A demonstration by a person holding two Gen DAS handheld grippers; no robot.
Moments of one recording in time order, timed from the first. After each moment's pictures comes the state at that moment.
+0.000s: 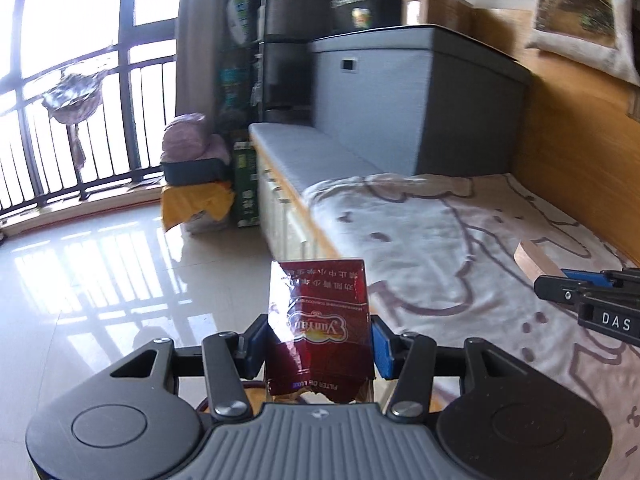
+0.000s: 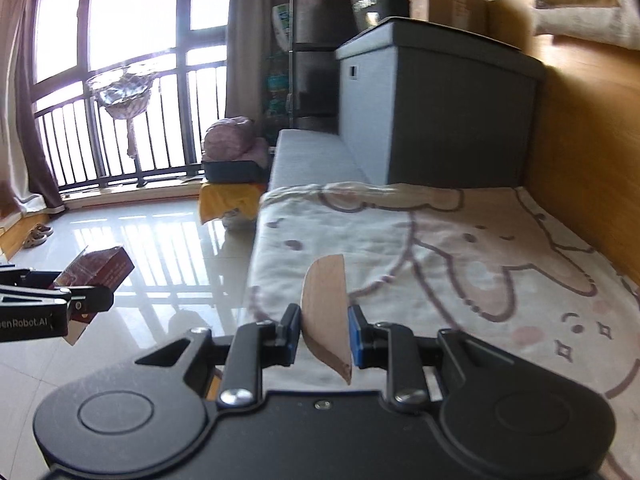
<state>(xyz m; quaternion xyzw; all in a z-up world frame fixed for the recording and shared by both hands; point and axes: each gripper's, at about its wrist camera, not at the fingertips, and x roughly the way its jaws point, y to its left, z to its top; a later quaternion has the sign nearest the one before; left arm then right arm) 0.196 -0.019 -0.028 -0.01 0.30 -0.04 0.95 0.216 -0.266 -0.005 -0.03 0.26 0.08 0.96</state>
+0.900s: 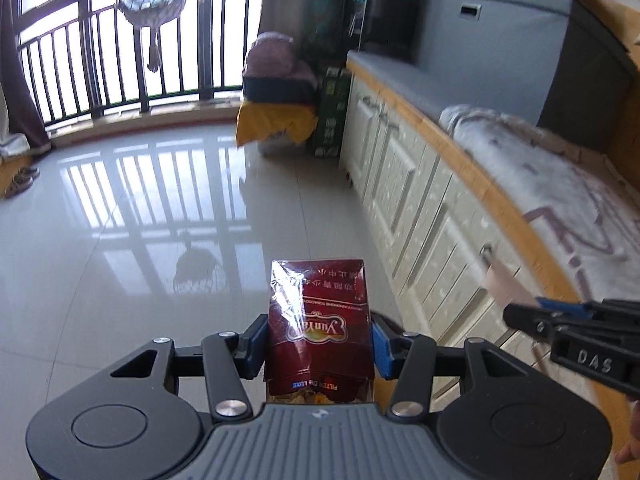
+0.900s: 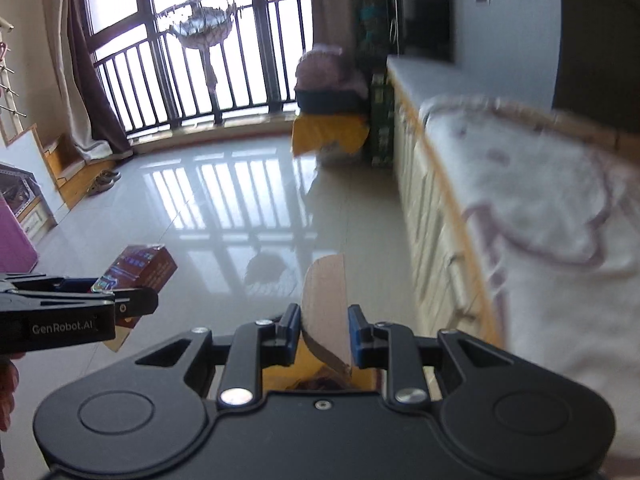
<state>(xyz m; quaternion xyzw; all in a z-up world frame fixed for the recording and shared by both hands) 0.201 0.114 -0.126 -0.06 0.39 0.04 0.92 0.254 -0.106 -0.108 -0.01 0.36 0.19 0.91</state>
